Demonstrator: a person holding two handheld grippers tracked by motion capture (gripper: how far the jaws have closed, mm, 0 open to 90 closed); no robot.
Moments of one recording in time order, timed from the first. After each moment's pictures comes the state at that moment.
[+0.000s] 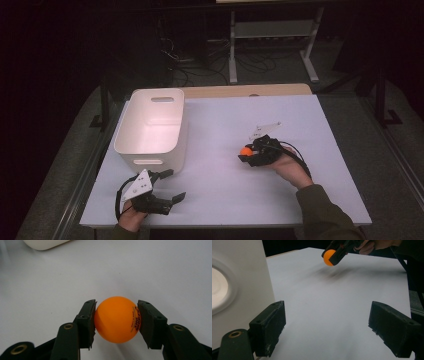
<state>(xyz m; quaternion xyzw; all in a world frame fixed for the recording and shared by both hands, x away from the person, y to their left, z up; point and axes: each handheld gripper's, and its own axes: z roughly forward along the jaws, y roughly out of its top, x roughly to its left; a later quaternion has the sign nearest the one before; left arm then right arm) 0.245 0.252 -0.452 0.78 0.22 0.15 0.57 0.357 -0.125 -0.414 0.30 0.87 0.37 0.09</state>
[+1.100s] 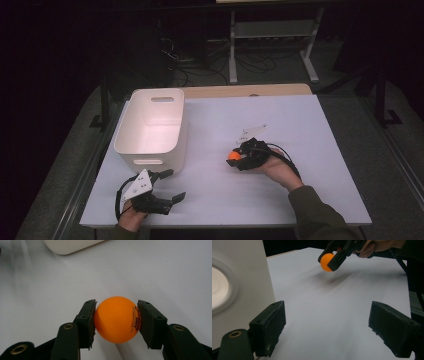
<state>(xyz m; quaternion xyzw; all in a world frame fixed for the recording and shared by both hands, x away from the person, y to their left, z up) 0.245 0.252 -0.452 0.78 0.22 0.15 0.57 0.352 -0.092 -0.414 0.26 0.89 0.38 0.07</state>
